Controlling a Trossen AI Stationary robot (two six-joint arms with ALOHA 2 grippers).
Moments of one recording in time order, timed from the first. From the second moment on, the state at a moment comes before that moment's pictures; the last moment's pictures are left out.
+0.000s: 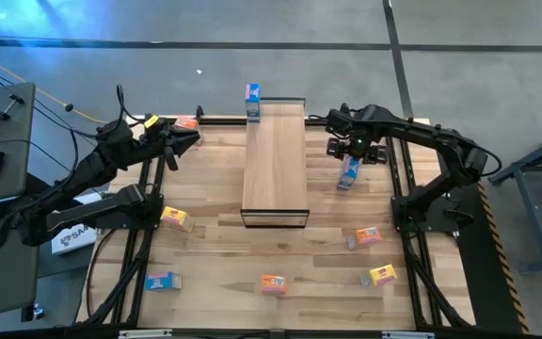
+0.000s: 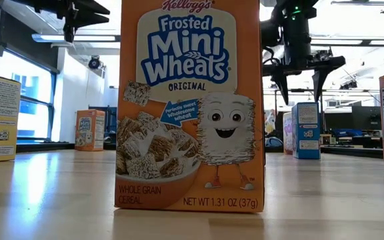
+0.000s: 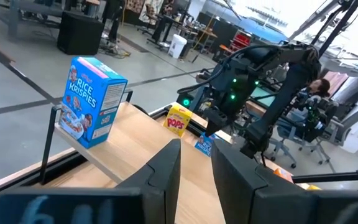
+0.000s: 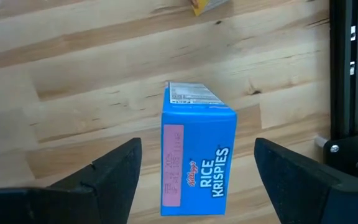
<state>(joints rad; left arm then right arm) 0.62 0.50 0.65 -0.22 0.20 -0.38 -0.54 1.52 1.26 -1.30 0.06 1.23</state>
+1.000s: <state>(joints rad) 0.62 0.49 0.65 -0.22 0.16 -0.38 -0.53 1.62 1.26 -1.28 -0.01 1.18</state>
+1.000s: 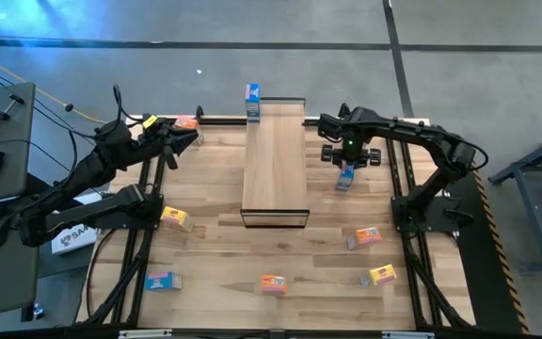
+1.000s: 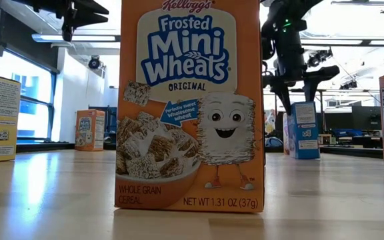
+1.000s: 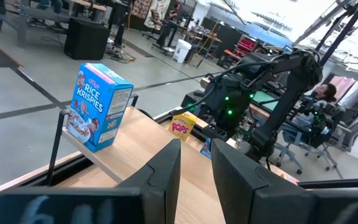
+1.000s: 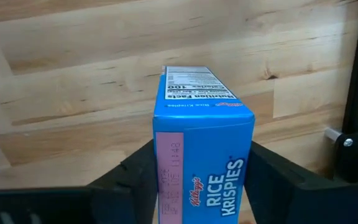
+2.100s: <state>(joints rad) 0.62 0.51 0.65 -0.22 0.14 -0.38 -0.46 1.92 2.31 -1.33 0.01 1.05</state>
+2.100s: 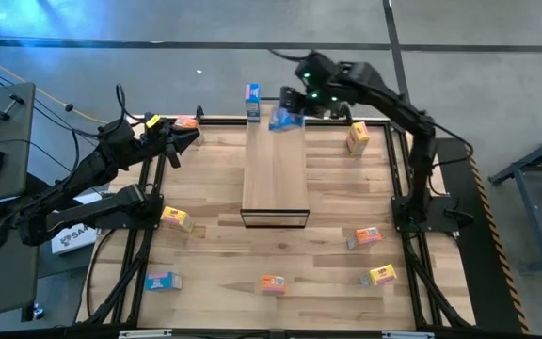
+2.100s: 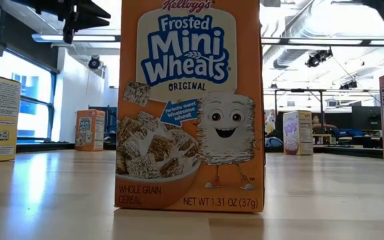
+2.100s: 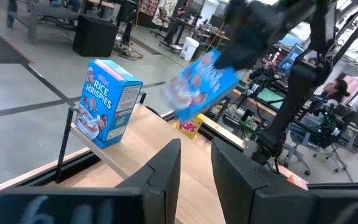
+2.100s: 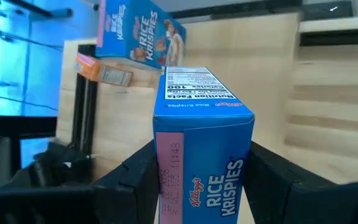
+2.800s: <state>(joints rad) 0.62 0.51 0.65 -0.22 0.13 -0.39 -0.44 1.98 2.26 -1.32 0.03 0.99</state>
